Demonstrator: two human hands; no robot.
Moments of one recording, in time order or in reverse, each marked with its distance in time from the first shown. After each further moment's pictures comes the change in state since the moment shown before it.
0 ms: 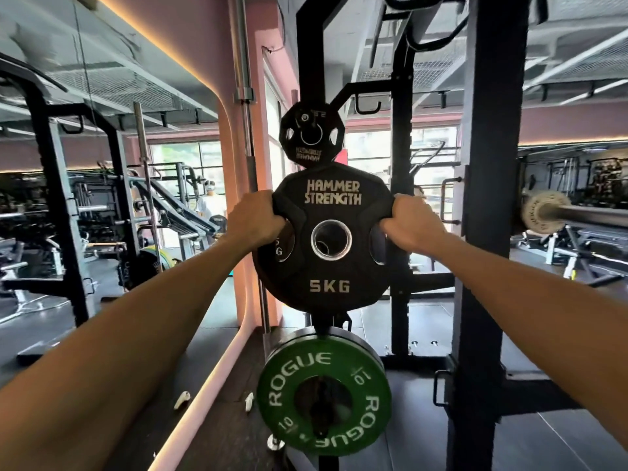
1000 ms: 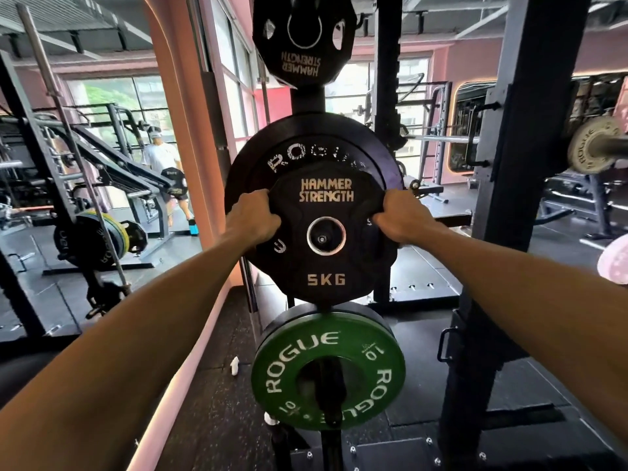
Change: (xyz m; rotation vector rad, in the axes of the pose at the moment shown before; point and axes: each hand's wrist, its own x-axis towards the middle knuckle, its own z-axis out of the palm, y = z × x) left_hand 0.079 -0.120 0.179 -0.104 -0.243 -0.043; right_hand 0.089 0.035 0.191 -0.120 -0.176 0.201
